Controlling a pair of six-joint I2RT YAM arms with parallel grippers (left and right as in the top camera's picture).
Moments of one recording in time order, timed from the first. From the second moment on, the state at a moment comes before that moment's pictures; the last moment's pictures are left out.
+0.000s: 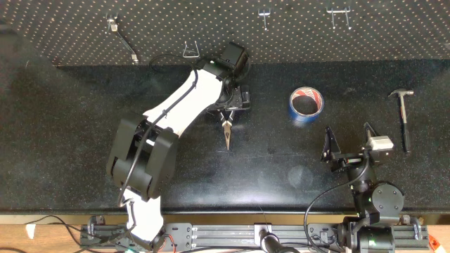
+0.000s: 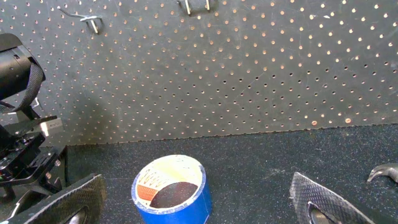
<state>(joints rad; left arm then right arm) -0.48 2.05 1.49 -0.90 -0.02 -0.60 -0.06 0.01 0.01 -0.05 -0.20 0.16</state>
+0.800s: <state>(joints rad) -0.48 2.05 1.49 -0.92 -0.02 -0.60 -0.06 0.01 0.01 -0.05 -0.20 0.16</state>
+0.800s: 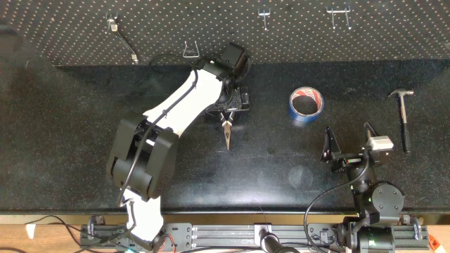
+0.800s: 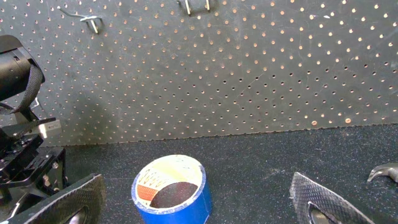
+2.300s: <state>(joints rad) -0.48 2.06 1.49 -0.92 -0.05 -0.59 -0.06 0.01 0.01 -0.05 -0.20 0.16</state>
